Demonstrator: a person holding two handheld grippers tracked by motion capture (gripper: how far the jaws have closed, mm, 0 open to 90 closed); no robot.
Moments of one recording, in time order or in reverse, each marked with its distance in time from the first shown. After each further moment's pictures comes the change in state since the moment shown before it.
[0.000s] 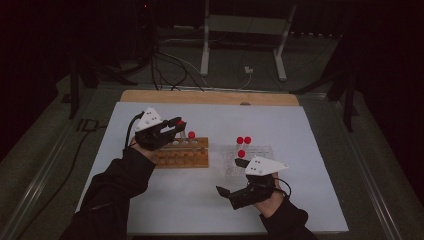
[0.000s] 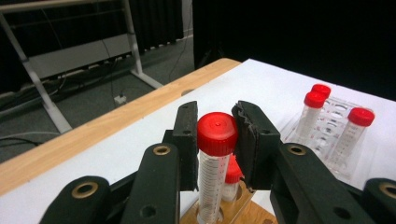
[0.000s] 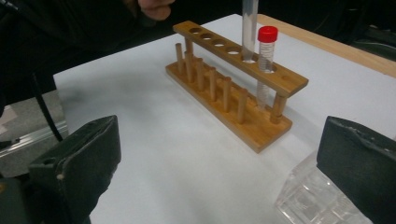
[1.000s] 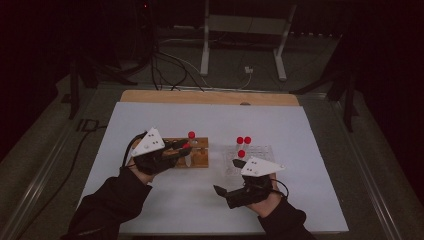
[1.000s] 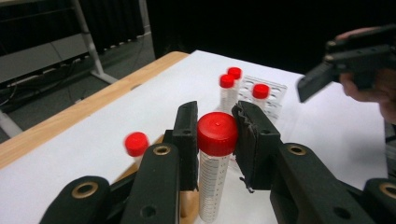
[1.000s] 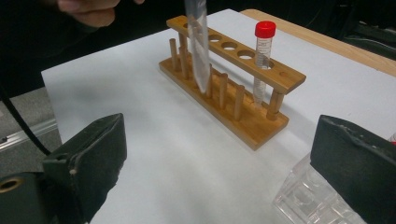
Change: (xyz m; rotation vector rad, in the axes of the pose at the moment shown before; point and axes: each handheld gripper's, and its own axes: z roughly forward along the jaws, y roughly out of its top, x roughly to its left) left arm -0.049 0.001 -0.038 0.020 -0.149 0.063; right arm 0.006 0.001 0.005 0.020 -0.037 0.000
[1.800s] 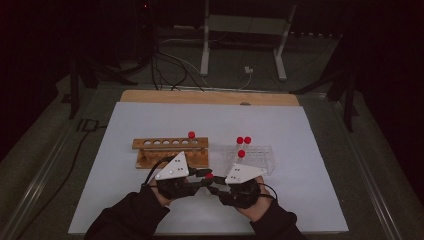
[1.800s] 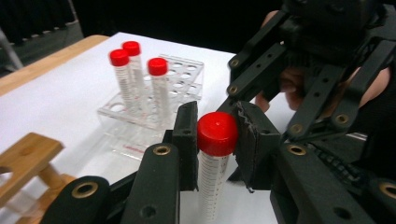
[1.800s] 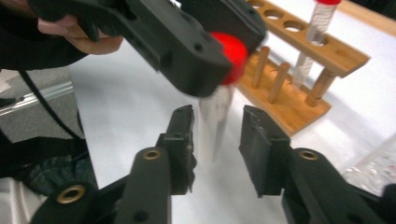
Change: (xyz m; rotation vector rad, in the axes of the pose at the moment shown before) left arm -0.059 -0.020 0.028 0.050 -0.235 0.034; right arm 0.017 -0.004 0.022 0.118 0.073 -0.078
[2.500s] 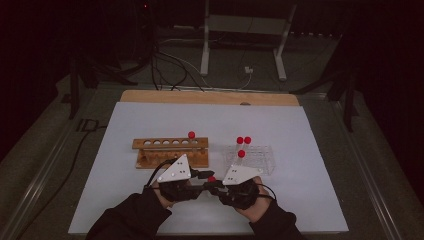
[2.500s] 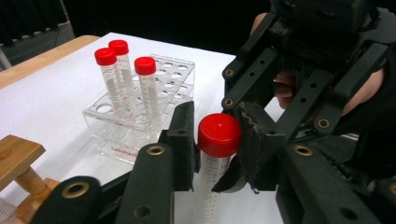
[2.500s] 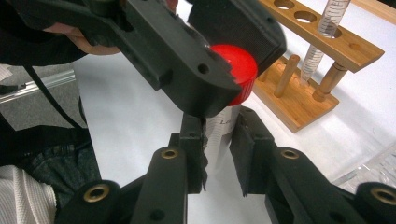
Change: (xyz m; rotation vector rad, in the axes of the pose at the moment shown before) left arm -0.006 -0.003 0.008 -0.010 -0.031 0.000; right arm 0.003 0.001 0.003 0.041 0.014 -0.021
